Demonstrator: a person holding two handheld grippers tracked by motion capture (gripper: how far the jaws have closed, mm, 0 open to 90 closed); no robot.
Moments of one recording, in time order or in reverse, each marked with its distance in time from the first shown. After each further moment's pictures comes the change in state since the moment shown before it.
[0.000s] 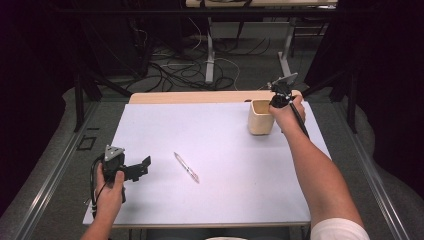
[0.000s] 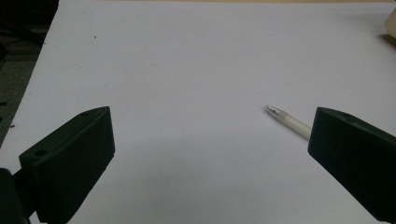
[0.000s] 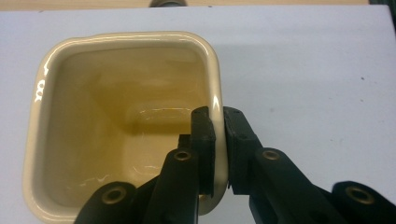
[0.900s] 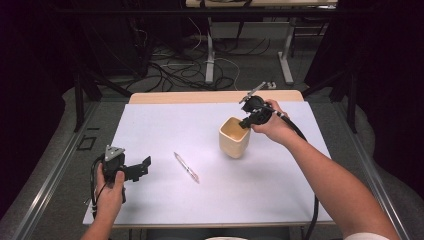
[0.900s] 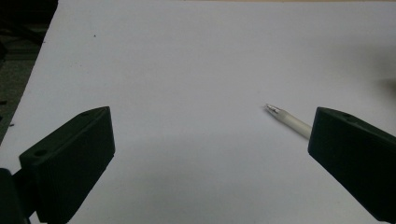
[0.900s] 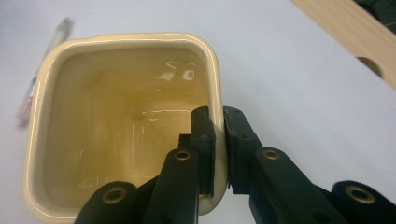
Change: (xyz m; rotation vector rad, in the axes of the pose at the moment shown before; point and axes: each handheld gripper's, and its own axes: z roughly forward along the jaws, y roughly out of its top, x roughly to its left) left arm 0.000 0.000 0.000 0.003 -0.002 0.003; right arm 0.071 -0.049 -0.048 -0.043 0.421 -0.781
